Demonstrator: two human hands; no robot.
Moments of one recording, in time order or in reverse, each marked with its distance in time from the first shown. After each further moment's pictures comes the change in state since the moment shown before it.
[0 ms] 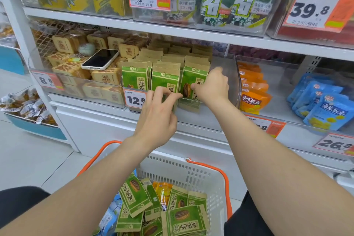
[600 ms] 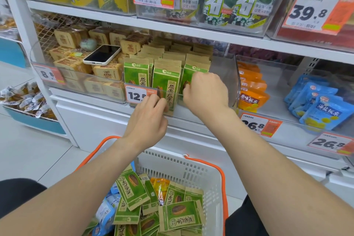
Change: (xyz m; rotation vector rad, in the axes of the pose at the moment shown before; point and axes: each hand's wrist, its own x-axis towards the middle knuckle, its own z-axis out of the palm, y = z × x) left_hand -0.021 -0.030 0.007 0.113 -0.020 0.064; right_hand -0.052 -0.017 -0.015 -0.527 0.035 -0.494
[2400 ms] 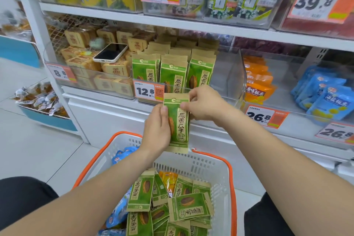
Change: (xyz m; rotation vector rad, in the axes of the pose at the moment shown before) left_hand -0.035 0.033 0.009 -0.707 0.120 -0.563; right_hand -0.019 0.002 0.024 0.534 -0.461 0.198
